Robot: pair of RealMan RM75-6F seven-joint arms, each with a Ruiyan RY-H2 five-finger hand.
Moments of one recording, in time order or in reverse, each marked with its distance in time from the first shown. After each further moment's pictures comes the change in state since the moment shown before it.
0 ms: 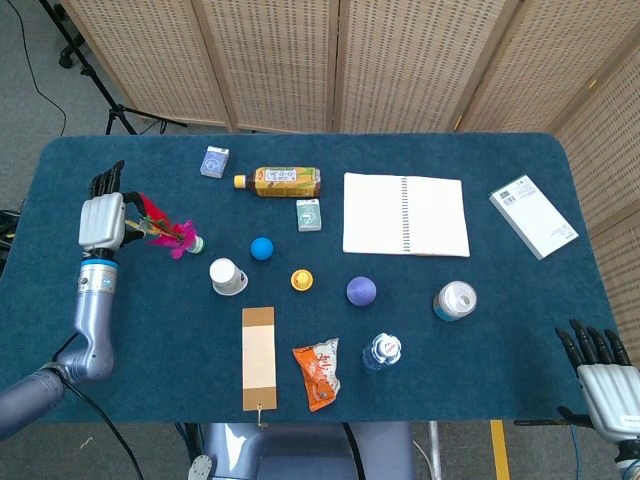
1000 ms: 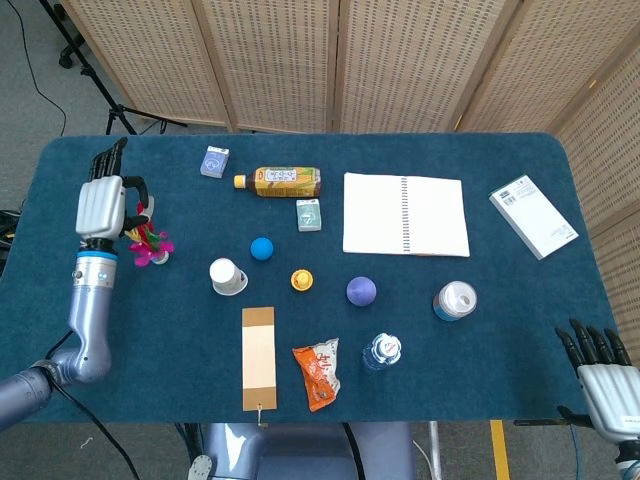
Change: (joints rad) left arm -0.002 0.124 -0.041 -0.232 0.017 0.081 -0.014; right arm -0.003 -0.001 0.000 0.001 -0.007 0.007 0.004
